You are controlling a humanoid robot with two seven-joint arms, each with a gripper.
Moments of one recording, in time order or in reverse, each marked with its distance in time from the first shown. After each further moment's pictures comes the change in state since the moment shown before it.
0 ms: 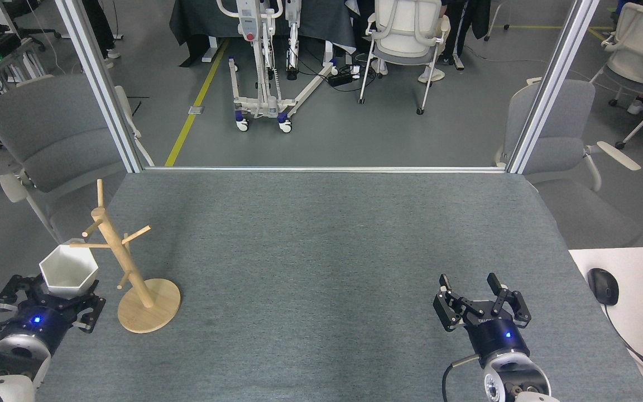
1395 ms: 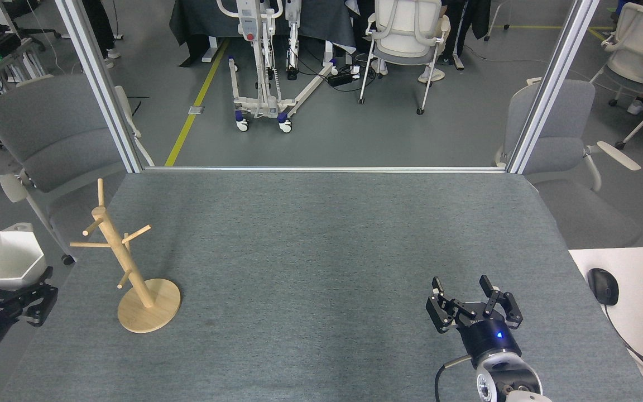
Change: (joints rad) left arm 0.023 0.047 0.179 -0.118 0.143 -0.179 -0.028; right arm -0.008 0.024 0.000 0.020 0.036 -0.001 0.006
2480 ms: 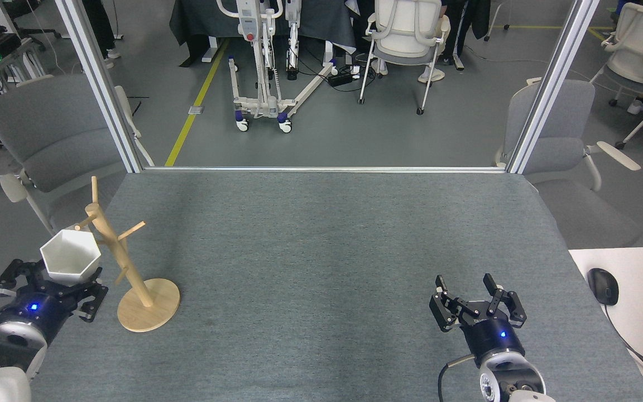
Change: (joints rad) left arm -0.037 -0.102 -0.108 -0.030 -0.158 0.040 -0.063; right arm -0.001 -0.009 -0.005 0.000 -0.003 0.001 -0.002
